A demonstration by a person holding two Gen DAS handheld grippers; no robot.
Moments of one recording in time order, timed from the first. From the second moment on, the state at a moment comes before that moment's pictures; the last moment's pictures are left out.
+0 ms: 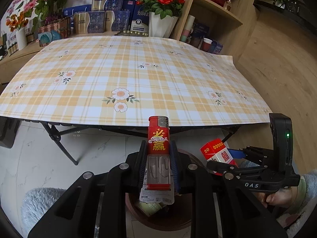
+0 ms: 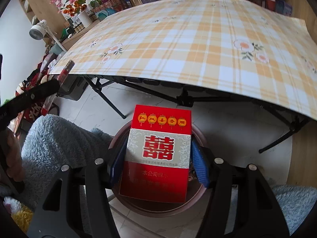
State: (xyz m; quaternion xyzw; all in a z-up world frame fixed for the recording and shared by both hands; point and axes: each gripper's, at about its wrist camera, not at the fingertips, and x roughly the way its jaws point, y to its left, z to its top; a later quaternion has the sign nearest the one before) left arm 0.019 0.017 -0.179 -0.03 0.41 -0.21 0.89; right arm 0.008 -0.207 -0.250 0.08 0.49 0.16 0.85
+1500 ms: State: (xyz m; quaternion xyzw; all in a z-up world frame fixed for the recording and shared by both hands) left arm 0.017 -0.044 -0.251 0.09 0.48 -0.25 0.83; right arm 0.001 -0.258 -0.225 0.09 0.40 0.03 0.91
